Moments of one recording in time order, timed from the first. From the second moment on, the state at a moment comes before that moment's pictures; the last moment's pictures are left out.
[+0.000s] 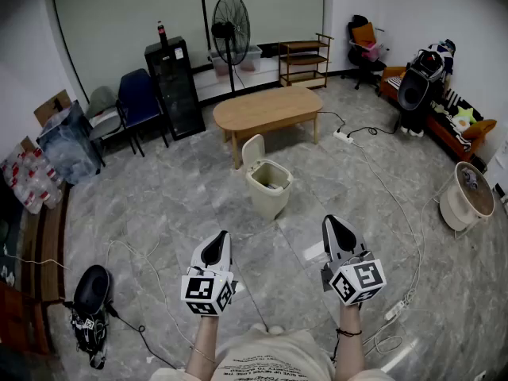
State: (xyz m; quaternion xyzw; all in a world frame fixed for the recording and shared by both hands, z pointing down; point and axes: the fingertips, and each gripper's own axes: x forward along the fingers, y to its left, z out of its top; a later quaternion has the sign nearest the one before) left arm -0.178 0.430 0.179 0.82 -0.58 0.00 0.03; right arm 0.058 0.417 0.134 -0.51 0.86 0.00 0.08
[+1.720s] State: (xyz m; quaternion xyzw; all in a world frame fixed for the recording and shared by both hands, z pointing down) left arm -0.164 0.334 0.222 0.81 -0.59 0.01 0.06; right arm 0.082 0.317 0.197 -0.51 0.86 -0.06 0.04
